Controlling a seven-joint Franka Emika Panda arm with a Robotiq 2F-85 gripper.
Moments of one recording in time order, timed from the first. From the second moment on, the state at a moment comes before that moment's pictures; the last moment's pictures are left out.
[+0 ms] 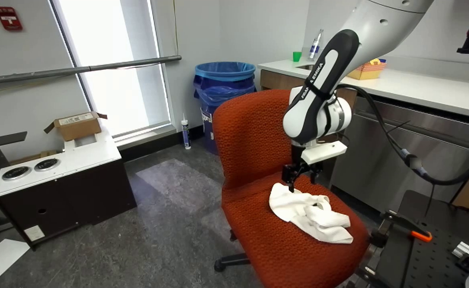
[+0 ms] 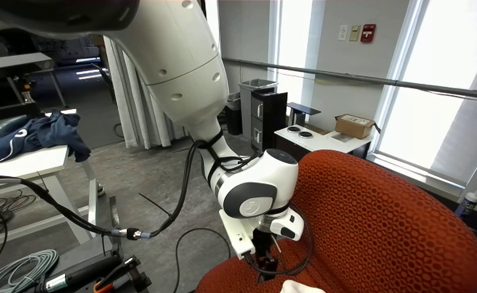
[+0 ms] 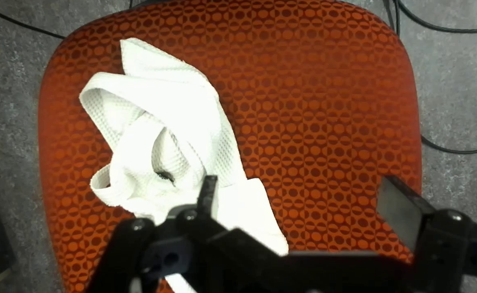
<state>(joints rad) -0.13 0.55 -0.09 -2.27 0.13 2.64 0.07</state>
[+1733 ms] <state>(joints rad) -0.06 1.20 -0.19 -1.70 0.13 2.64 0.25</state>
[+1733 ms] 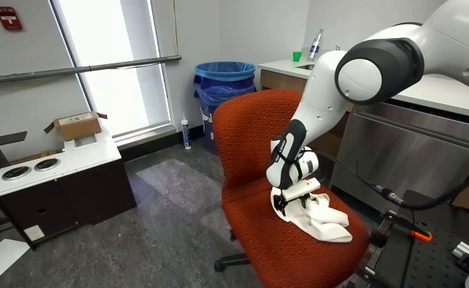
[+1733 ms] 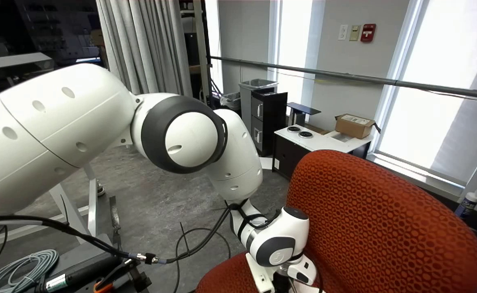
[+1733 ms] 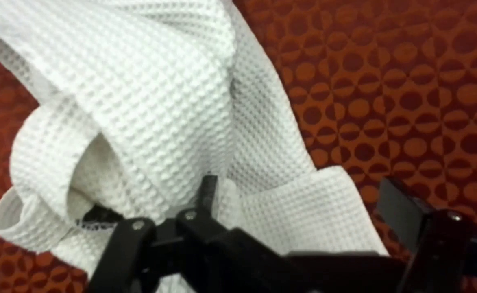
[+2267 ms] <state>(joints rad) -0.13 1.15 -0.21 -1.69 0.16 2.63 0.29</state>
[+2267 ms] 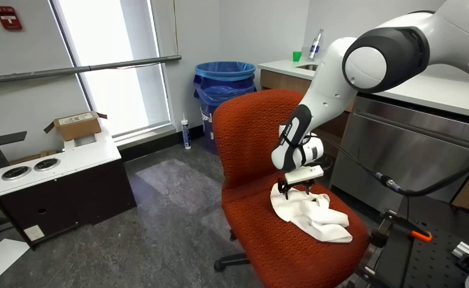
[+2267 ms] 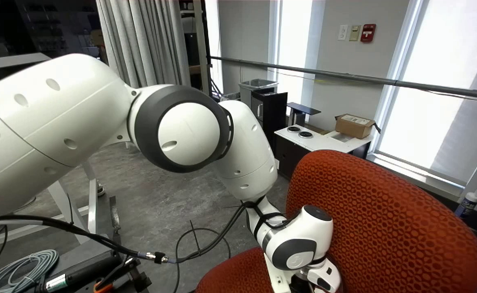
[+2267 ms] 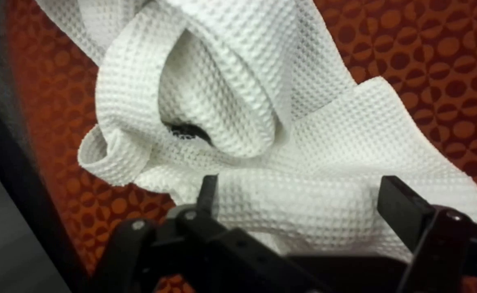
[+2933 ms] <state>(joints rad) -0.21 1.21 -0.15 -1.56 0.39 2.53 0.50</state>
